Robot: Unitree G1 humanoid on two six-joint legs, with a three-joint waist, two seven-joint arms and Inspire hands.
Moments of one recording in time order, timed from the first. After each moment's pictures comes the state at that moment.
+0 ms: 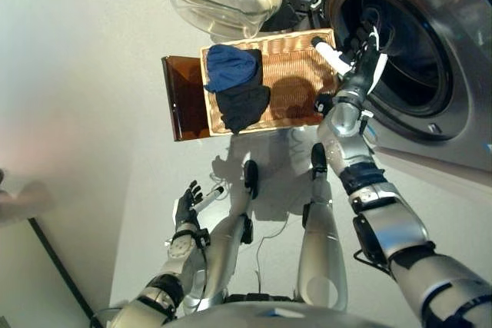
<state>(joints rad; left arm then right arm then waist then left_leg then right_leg) -0.18 0.07 -0.33 1.01 -0.56 -0.35 0.28 -0.79 -0.30 0.19 0.71 0.30 -0.26 -0.64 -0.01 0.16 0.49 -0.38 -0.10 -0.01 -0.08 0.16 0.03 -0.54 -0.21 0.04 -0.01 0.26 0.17</state>
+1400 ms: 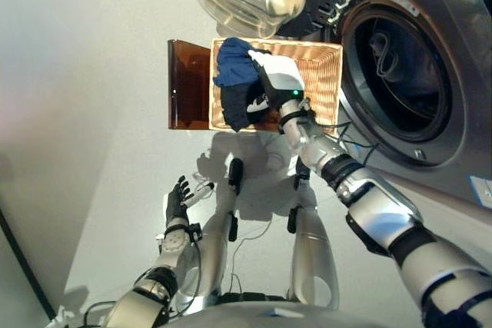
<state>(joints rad) -0.25 0.10 -0.28 1.09 -0.48 -0.36 0.33 -0.99 -0.27 0.71 0.96 -0.50 -0.03 -0.49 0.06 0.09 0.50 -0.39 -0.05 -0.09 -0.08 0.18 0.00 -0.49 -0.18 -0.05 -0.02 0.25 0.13</state>
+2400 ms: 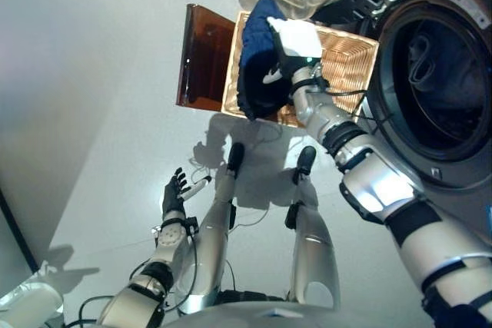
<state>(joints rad) -0.25 0.14 -0.29 1.01 -0.49 -0.36 0.33 -1.25 -0.28 0.70 1.24 -0.48 0.02 -0.51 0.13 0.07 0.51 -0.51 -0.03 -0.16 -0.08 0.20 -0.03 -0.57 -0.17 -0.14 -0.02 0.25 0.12</state>
